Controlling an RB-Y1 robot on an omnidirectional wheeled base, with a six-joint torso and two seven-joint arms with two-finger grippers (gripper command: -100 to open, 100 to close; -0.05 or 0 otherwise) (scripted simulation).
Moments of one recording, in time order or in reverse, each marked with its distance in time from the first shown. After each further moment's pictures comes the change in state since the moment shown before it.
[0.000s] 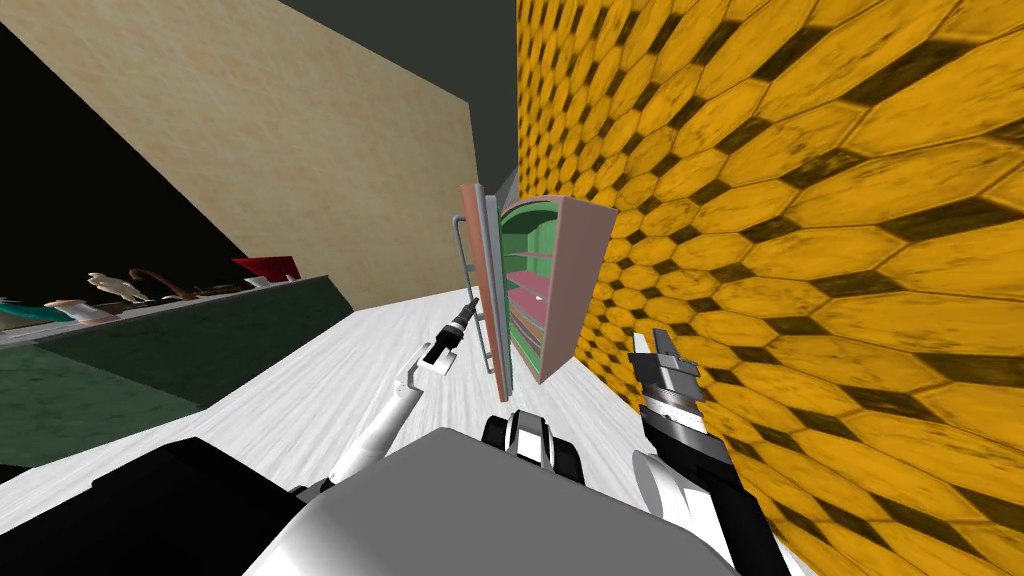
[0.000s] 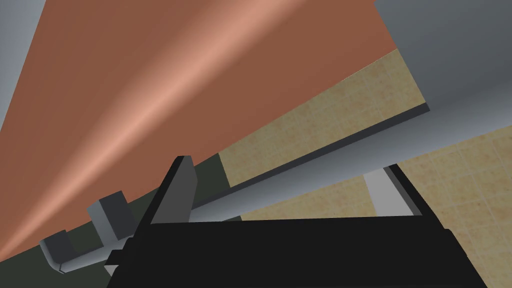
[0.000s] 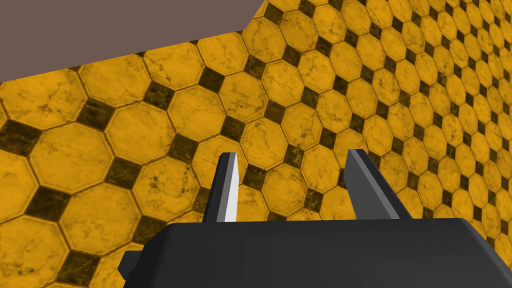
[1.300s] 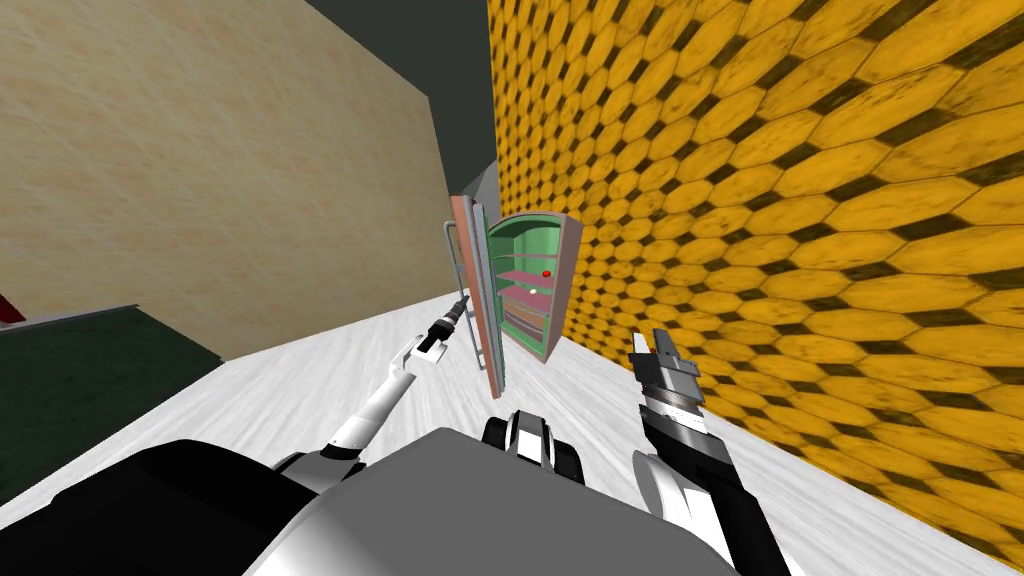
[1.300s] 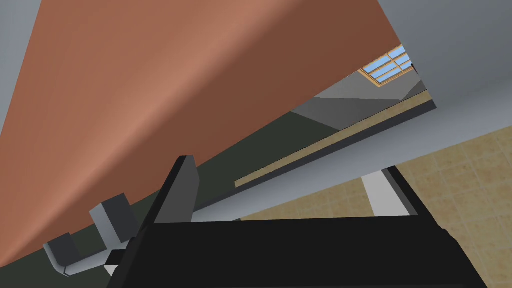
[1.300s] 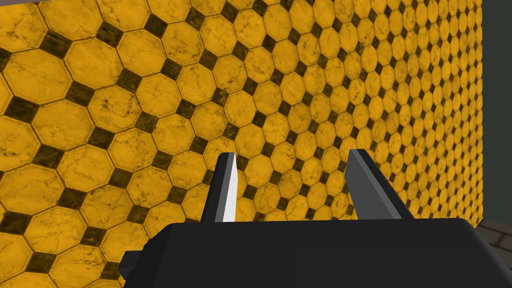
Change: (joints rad) left arm -0.084 0.150 0.061 0.234 0.064 -0.094 0.062; right arm 0.000 0.000 0.000 0.000 0.000 0.000 0.000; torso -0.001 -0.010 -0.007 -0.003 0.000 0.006
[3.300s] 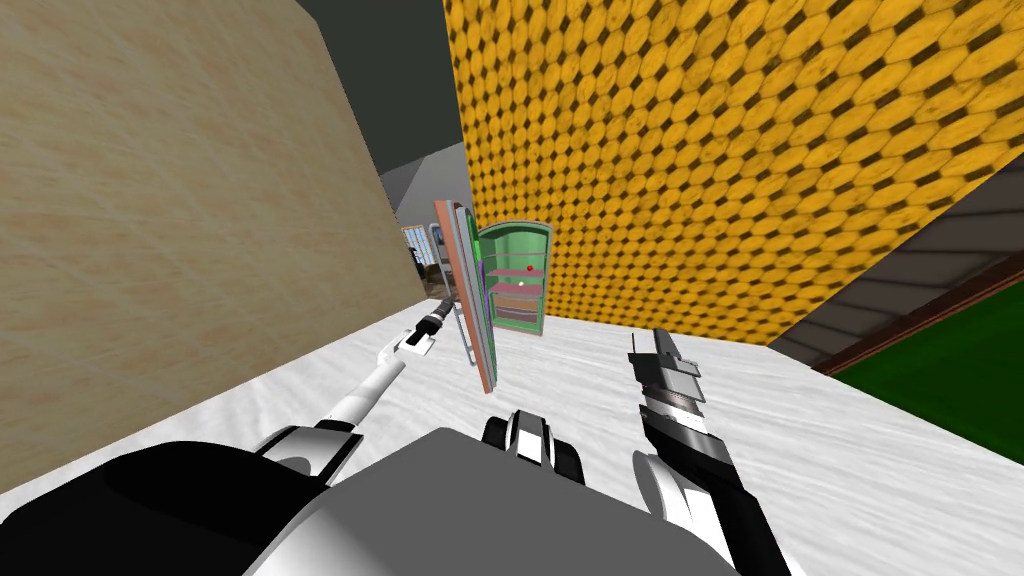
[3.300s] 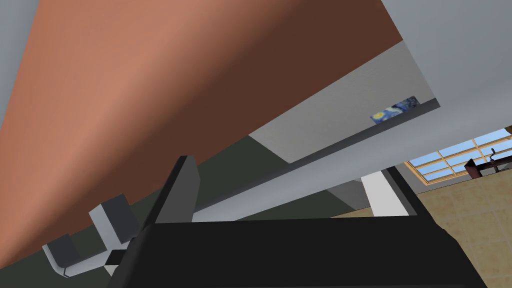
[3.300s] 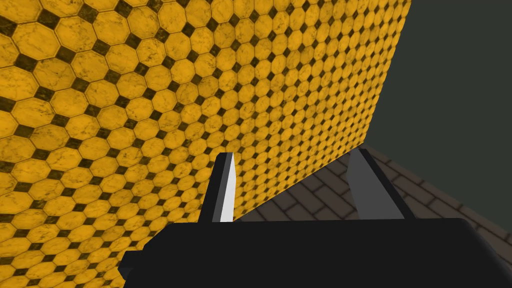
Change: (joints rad) left arm -0.077 0.152 0.036 0.290 0.067 -0.152 0.067; right arm 0.001 0.000 0.000 0.000 0.000 0.000 0.000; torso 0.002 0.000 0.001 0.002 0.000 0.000
